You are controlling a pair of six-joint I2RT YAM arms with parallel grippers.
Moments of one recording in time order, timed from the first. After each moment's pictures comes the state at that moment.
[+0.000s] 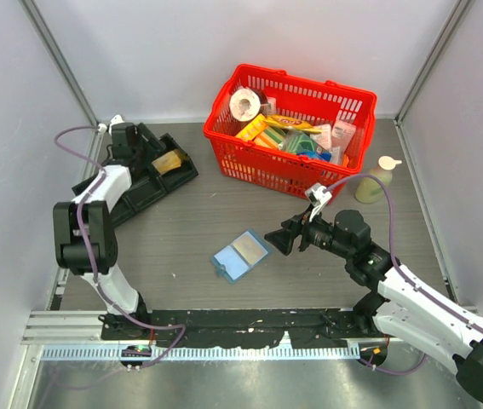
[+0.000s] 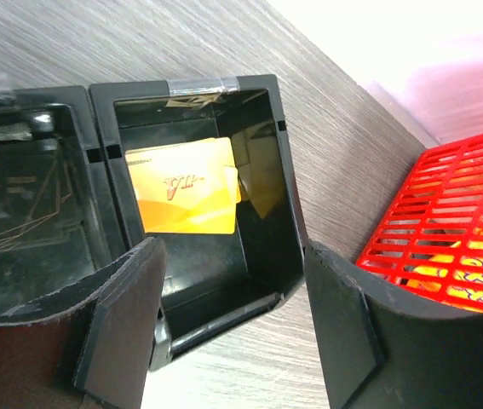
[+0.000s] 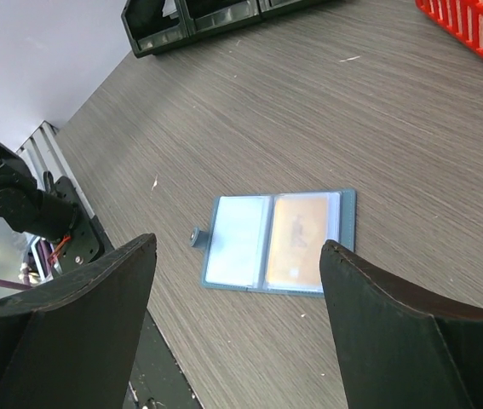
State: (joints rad) left arm 0.02 1.78 1.24 -0.01 0.02 -0.68; right arm 0.65 0.77 0.45 0.12 -0.31 0.41
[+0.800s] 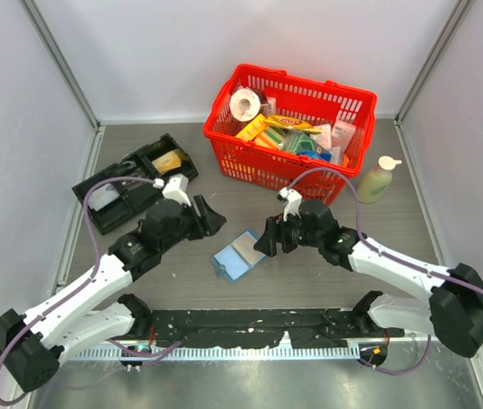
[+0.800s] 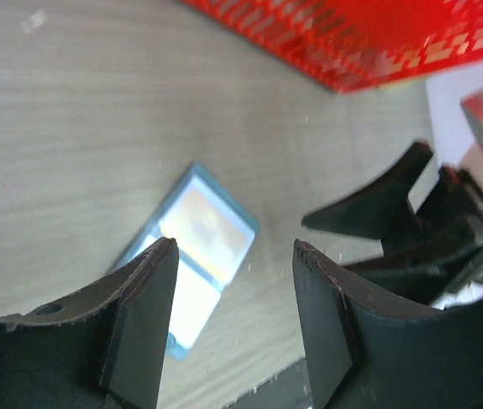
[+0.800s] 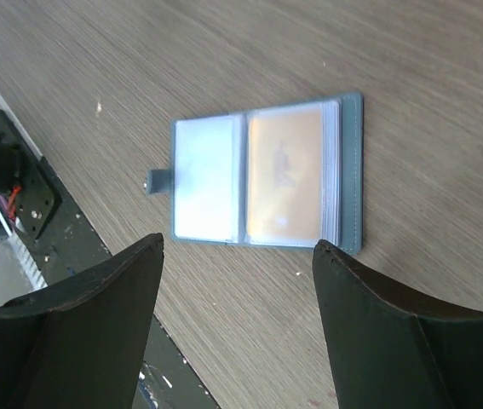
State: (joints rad) left arm -0.66 0.89 0.70 -0.22 -0.08 -0.75; right arm 0.70 1.11 0.57 0.02 -0.32 0.42
